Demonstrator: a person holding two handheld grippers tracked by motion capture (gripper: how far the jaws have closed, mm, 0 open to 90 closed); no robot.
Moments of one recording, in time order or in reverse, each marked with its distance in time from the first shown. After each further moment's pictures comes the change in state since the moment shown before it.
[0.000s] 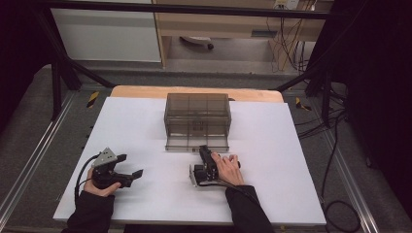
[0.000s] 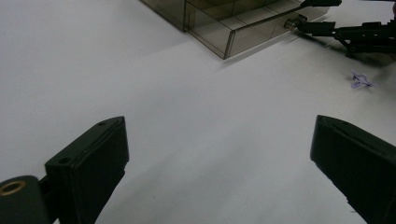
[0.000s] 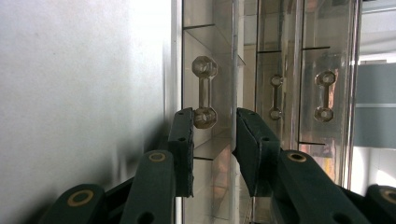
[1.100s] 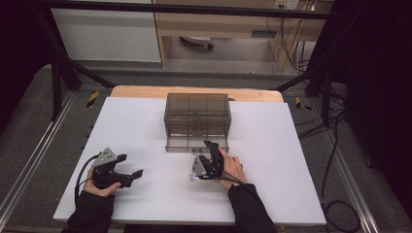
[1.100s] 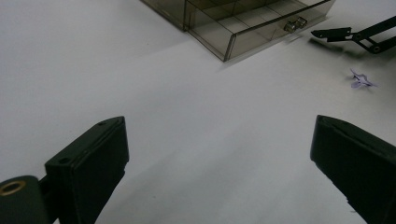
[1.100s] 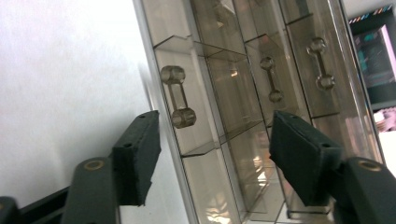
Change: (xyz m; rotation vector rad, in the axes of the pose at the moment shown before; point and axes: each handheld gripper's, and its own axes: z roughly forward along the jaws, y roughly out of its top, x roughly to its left) left arm 0.000 0.000 0.000 0.001 0.000 -0.003; right arm -0.024 -0.010 -0.007 -0.044 0.132 0.308
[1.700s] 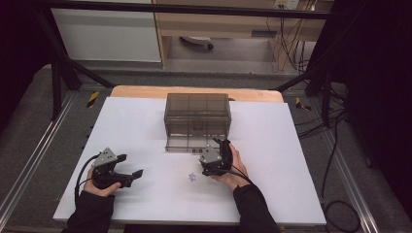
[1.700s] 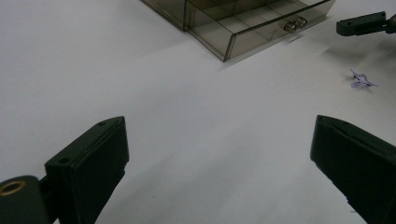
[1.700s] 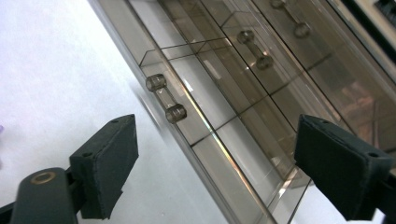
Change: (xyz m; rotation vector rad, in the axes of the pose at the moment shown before) left arm 0.000 0.000 0.000 0.001 0.002 0.001; right arm -0.025 -0.009 -0.014 0.002 0.122 0.404
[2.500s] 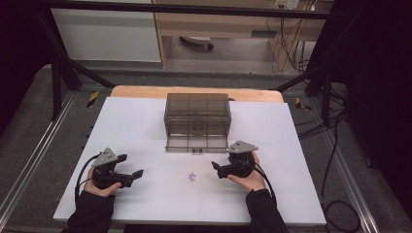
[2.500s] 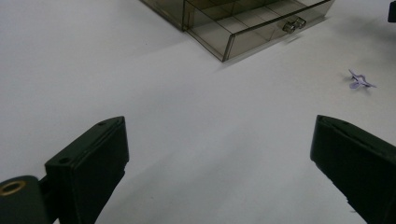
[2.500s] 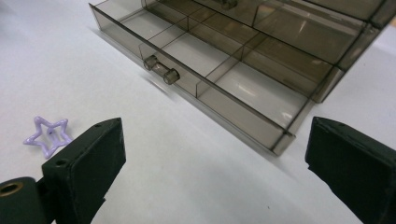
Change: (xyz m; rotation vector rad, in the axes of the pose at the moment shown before) left arm -0.001 0.000 0.001 0.001 -0.005 -0.007; right arm -0.040 -0.045 -0.032 -0.010 0.225 0.507
